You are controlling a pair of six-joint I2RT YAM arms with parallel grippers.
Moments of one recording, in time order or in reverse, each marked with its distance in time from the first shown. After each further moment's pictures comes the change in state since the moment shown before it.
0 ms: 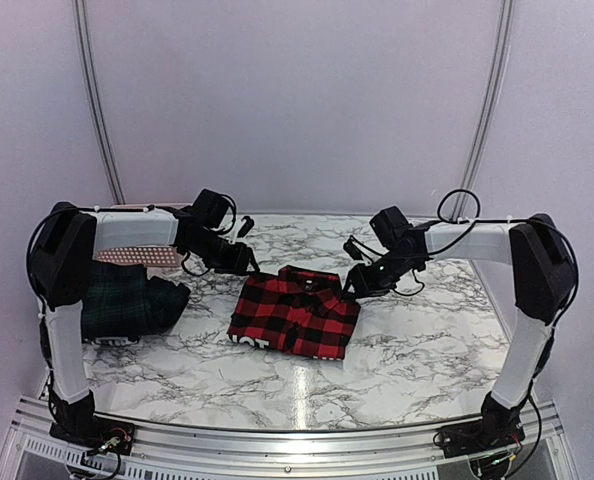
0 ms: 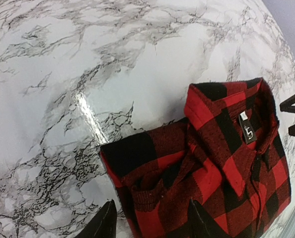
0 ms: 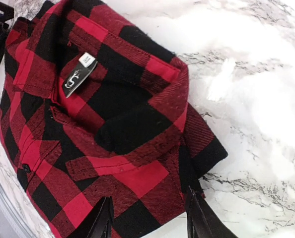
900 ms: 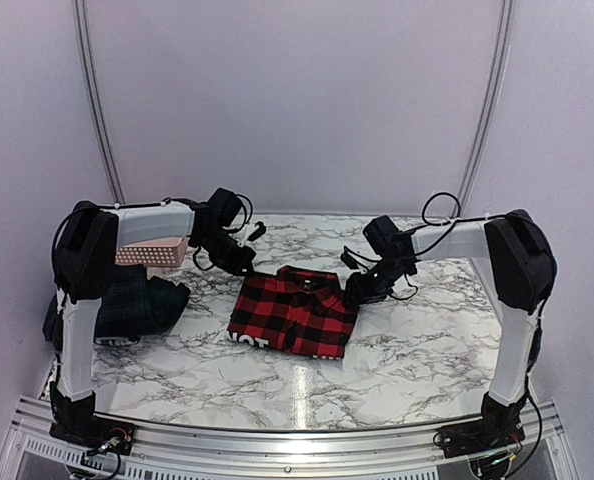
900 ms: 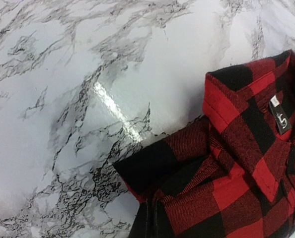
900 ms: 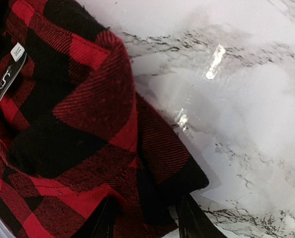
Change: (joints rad) left arm -0.002 0.172 0.241 -0.245 -0.079 0.269; right arm -0.017 0.148 0.061 -0.019 0.057 -0.050
